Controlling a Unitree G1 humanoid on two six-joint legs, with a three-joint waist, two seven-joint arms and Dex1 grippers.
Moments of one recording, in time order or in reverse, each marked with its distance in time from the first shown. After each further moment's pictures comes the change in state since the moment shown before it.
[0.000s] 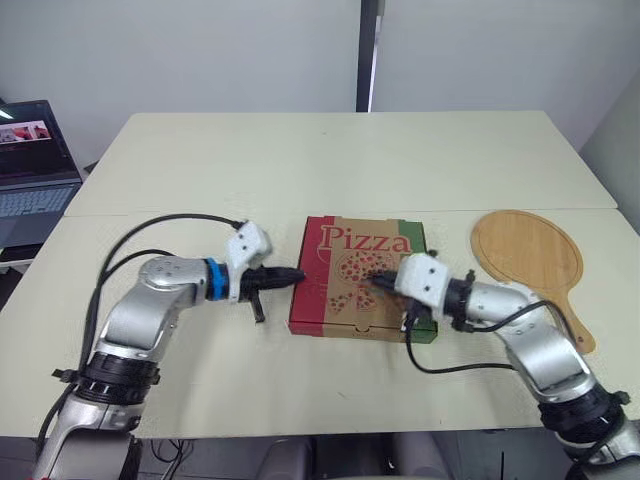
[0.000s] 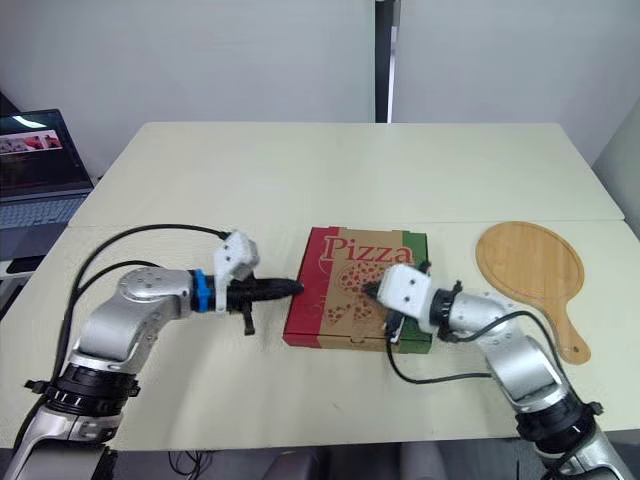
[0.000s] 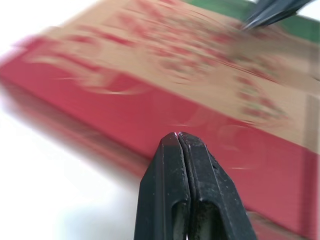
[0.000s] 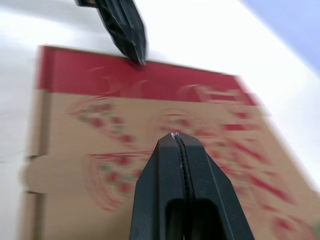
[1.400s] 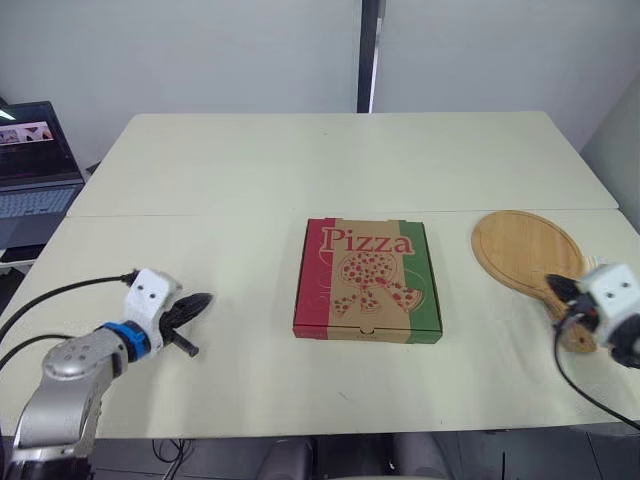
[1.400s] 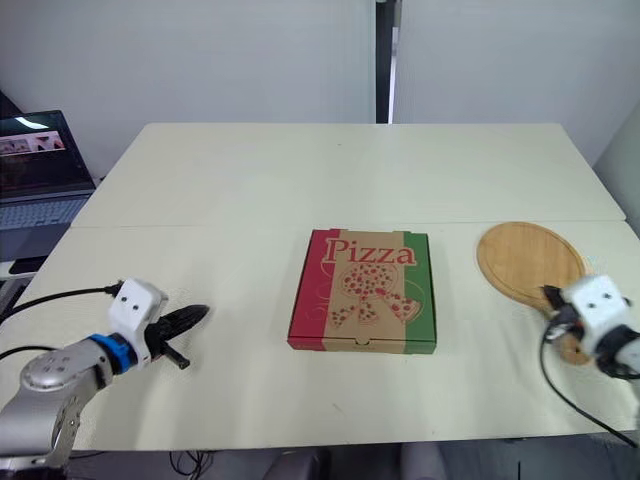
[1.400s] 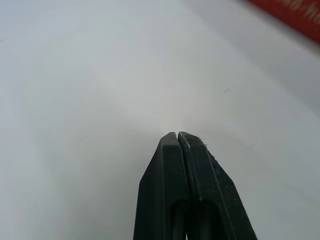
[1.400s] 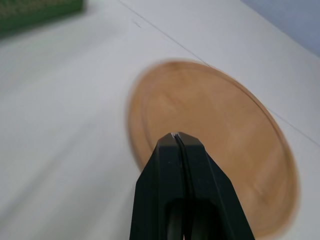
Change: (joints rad) left arm 0.521 -0.001 0.314 -0.081 0.068 -0.175 0.308; right arm 0.423 -0.167 -0.672 0.392 0.091 -0.212 -0.040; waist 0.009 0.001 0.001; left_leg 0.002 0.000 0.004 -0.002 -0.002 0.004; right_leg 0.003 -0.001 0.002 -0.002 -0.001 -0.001
